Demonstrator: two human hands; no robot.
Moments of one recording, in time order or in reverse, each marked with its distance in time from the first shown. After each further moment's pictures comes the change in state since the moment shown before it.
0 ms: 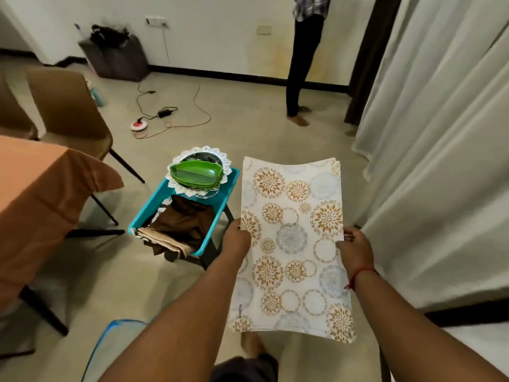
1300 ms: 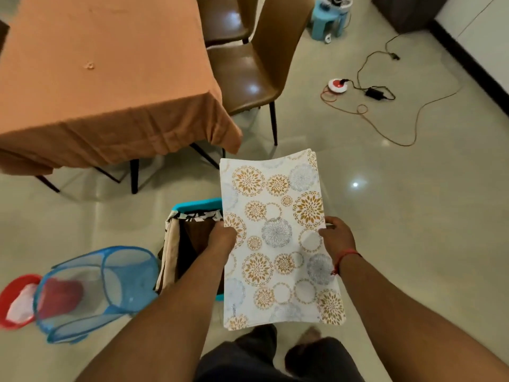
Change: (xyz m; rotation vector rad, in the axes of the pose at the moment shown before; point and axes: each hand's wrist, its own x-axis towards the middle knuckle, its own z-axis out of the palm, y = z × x) left_hand 0.385 0.077 -0.162 -0.707 0.805 -0.632; right_hand 0.379 -0.315 0.532 -0.538 -1.062 -0.307
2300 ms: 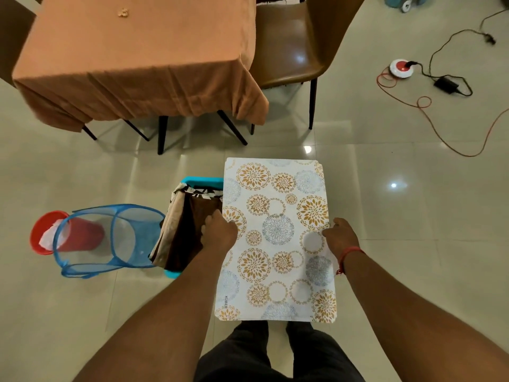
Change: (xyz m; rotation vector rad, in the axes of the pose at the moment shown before) left_hand 0.027 -0.027 0.035 0.492 0.376 -0.012; right_hand 0.092 0.009 0.002 -0.365 -0.263 0.089
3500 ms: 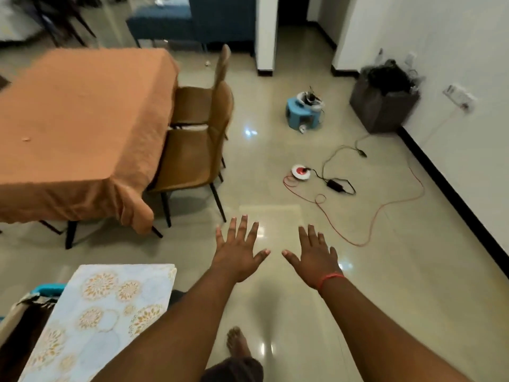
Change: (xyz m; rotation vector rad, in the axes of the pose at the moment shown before) left_hand -0.177 0.474 0.167 0.614 0.192 0.849; right_hand 0.102 -0.025 -0.446 -0.747 0.189 -0.511
